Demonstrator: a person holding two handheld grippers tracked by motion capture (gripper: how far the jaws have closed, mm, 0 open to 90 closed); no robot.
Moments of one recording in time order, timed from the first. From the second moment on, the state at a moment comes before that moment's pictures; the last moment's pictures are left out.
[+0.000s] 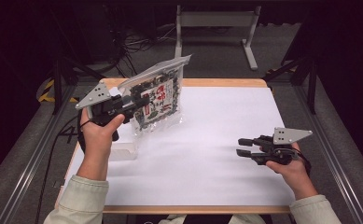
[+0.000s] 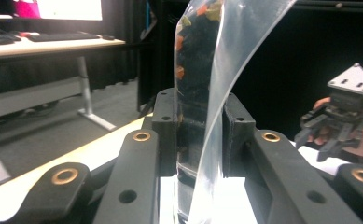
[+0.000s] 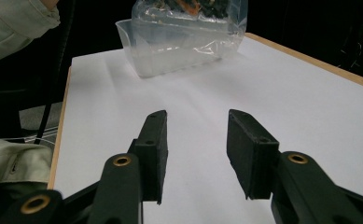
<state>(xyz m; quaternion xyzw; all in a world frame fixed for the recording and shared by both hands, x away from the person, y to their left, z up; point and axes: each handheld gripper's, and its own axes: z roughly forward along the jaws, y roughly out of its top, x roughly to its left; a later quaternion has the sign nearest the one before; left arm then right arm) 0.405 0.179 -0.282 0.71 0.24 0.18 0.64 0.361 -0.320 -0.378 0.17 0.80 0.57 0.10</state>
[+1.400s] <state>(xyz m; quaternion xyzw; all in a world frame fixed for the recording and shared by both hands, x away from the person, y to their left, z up) 0.403 0.287 -0.291 0.65 0.32 0.25 0.64 0.365 -0.311 -0.386 0.16 0.81 0.56 0.09</state>
